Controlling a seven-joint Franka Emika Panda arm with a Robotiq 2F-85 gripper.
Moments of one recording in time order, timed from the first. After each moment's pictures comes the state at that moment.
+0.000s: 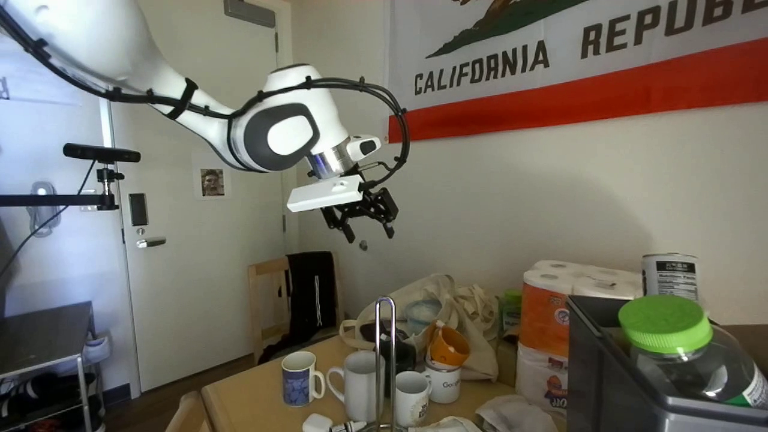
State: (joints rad) arm 0.13 -0.10 -0.05 -2.19 0.03 2.65 -0.49
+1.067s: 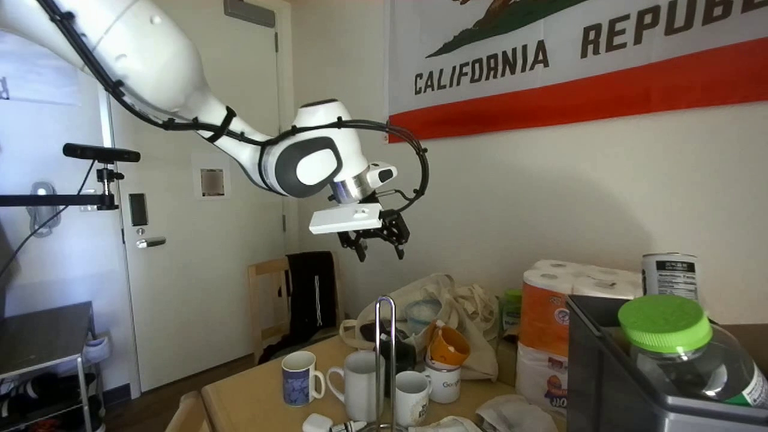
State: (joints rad) arm 0.11 0.08 -0.02 -2.09 0.11 2.67 -0.56
